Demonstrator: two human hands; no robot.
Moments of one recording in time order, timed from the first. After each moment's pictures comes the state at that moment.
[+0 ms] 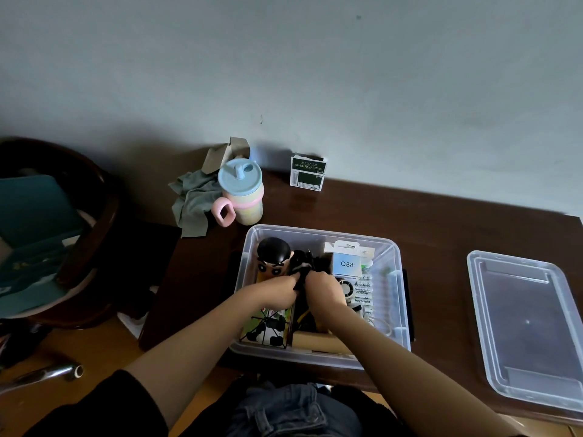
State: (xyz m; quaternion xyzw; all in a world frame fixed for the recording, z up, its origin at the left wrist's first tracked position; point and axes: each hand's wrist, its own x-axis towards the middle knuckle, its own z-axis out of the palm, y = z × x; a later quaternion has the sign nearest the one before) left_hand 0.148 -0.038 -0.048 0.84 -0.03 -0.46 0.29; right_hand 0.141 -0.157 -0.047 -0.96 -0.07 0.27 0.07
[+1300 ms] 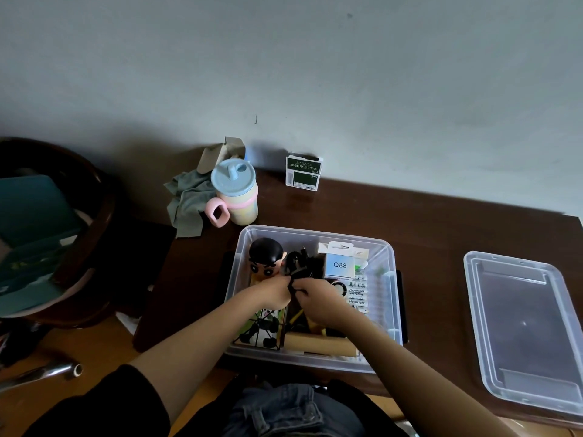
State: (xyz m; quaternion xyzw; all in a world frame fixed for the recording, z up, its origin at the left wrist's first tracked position) left_hand 0.148 -0.044 -0.054 0.86 -0.03 -0.44 0.26; right_hand 0.136 -0.178 -0.025 -0.90 -0.12 0.34 0.25
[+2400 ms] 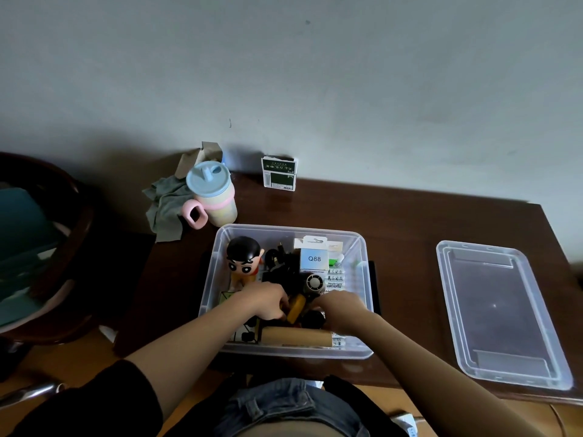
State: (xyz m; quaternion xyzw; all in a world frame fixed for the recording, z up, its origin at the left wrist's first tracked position) left_hand 0.135 -0.073 -0.033 0.87 -0.17 -0.45 0.08; right_hand 0.118 -0.255 -0.029 -0.91 -0.22 0.35 0.01
